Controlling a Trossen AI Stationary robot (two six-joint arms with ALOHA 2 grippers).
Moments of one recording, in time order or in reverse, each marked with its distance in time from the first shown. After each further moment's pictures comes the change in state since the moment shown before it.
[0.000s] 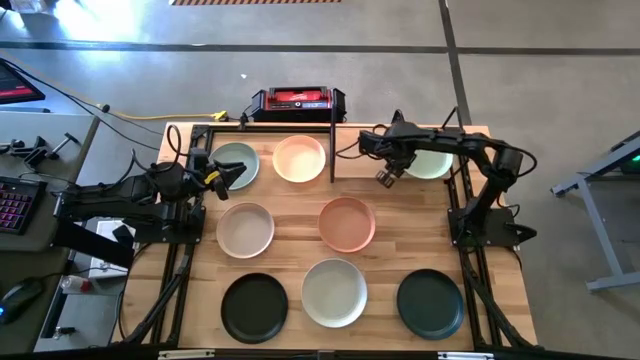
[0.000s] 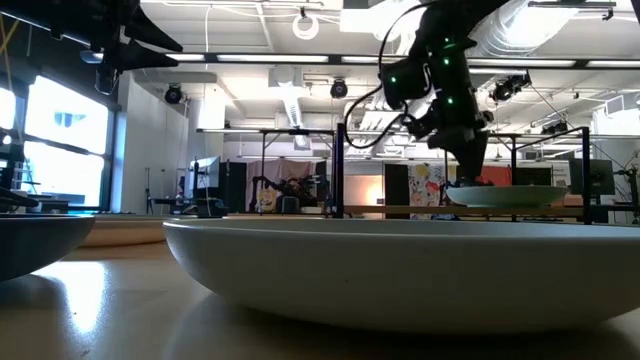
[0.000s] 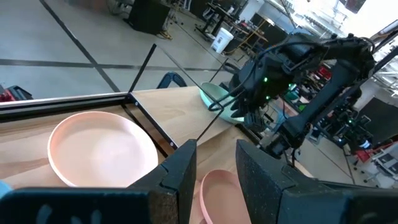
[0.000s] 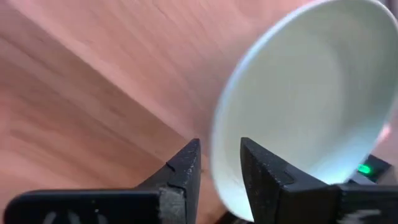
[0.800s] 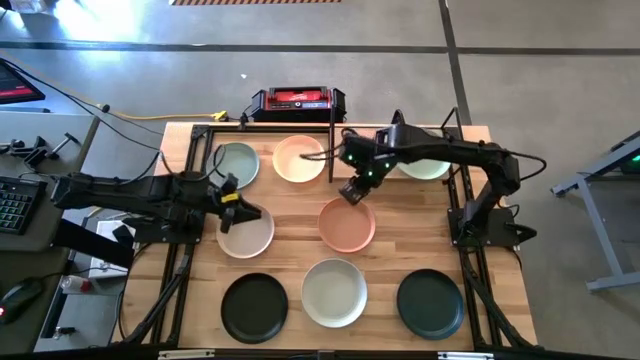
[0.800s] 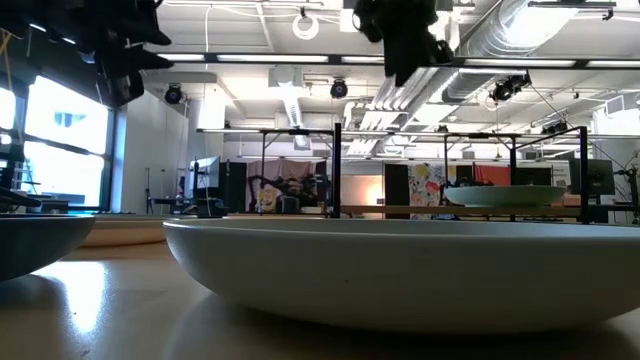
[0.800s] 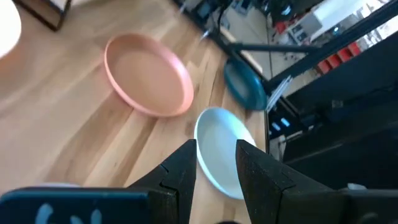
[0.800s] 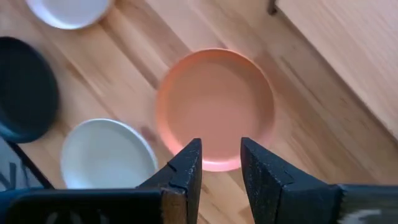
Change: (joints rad) left arm -0.102 0.216 0.000 0.000 0.527 -0.100; right arm 0.316 0.000 0.471 -0.022 -0.418 0.315
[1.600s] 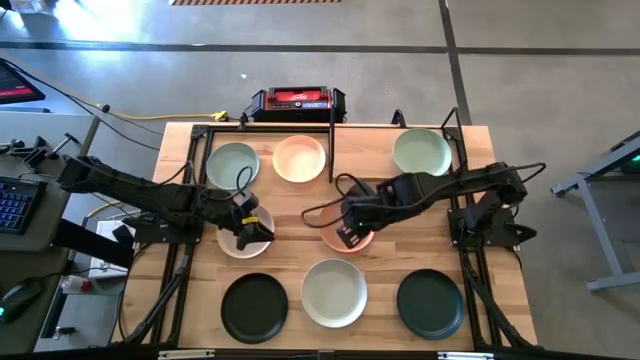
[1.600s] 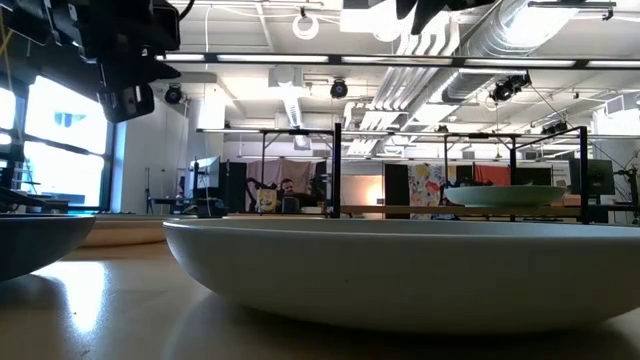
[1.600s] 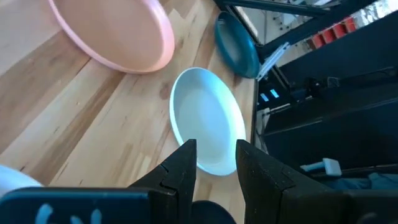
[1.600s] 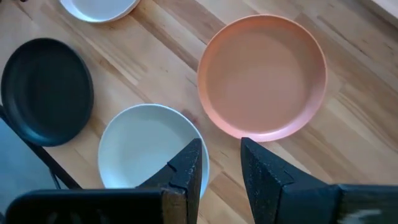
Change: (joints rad) left arm -0.159 0.303 0.010 0.219 0.003 -0.157; right arm 0.362 0.000 0.027 0.003 0.242 0.455
